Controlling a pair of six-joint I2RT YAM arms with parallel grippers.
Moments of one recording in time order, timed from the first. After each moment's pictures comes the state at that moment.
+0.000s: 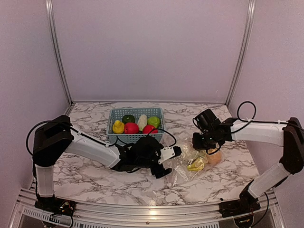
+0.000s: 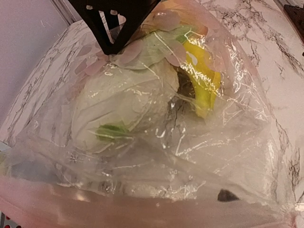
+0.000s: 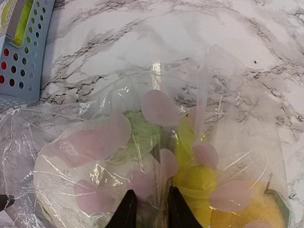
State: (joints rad) left arm -1.14 2.04 1.16 0.30 -0.03 0.32; right arm 0.62 1.47 0.90 -0.49 0.19 0.58
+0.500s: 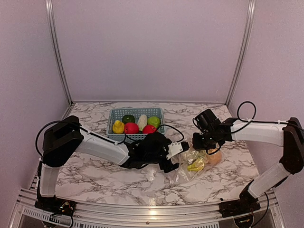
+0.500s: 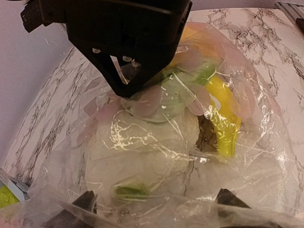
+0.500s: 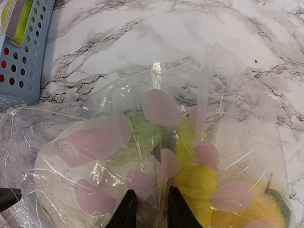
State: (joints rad) left arm -1.14 2.12 1.29 0.34 -0.03 0.37; right arm 0.62 1.47 0.90 -0.49 0.19 0.58
